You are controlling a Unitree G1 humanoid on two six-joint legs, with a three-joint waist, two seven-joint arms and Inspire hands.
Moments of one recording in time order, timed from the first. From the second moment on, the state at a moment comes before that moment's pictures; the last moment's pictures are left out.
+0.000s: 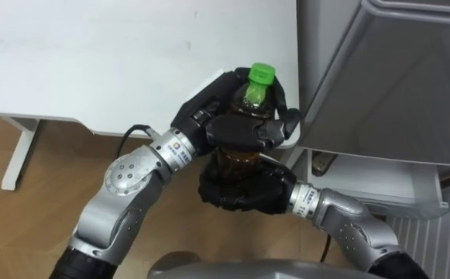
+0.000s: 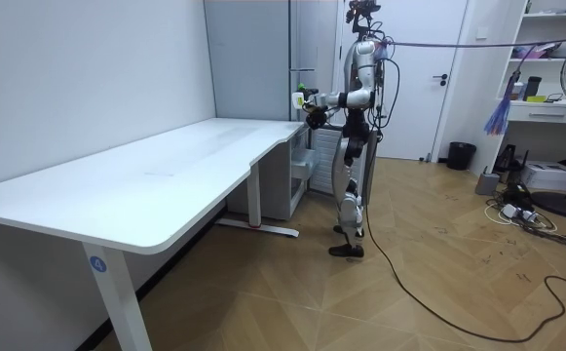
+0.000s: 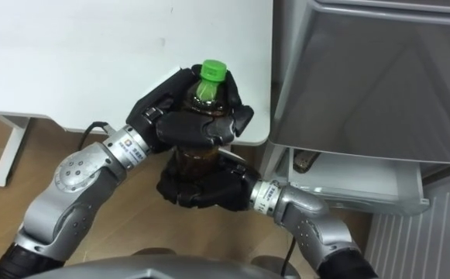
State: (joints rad) left arm 0.11 0.27 -0.34 -0.21 -0.42 0.10 -0.40; right arm 0.07 -0.26 0.40 0.39 0.63 0.08 0.91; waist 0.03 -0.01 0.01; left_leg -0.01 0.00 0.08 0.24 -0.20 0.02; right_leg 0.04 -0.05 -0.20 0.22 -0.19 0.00
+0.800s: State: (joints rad) left arm 0.11 0.26 -0.34 -0.21 -0.43 0.10 -0.40; right arm 0.08 -0.26 0.39 0.39 0.63 0.09 0.94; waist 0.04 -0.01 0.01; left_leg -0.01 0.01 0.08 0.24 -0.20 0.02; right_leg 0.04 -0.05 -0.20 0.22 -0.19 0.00
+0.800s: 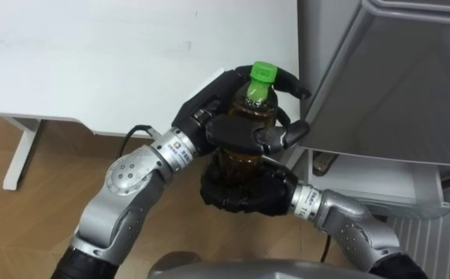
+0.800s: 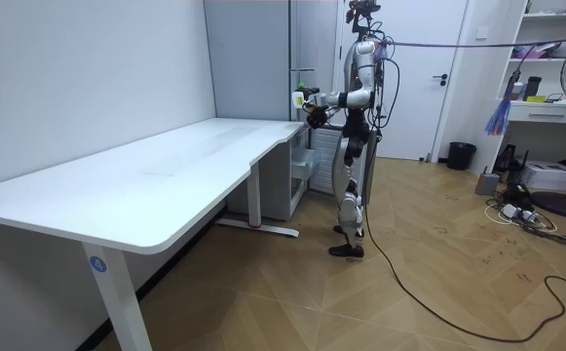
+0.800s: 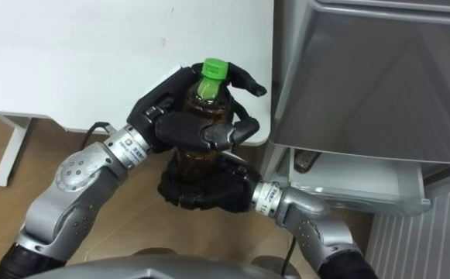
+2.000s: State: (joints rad) left arm 0.16 0.25 -0.38 0.01 -0.54 0.10 -0.40; right arm 0.10 -0.27 0.47 0.50 0.65 0.21 0.92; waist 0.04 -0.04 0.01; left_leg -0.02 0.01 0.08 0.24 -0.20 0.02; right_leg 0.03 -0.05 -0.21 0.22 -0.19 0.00
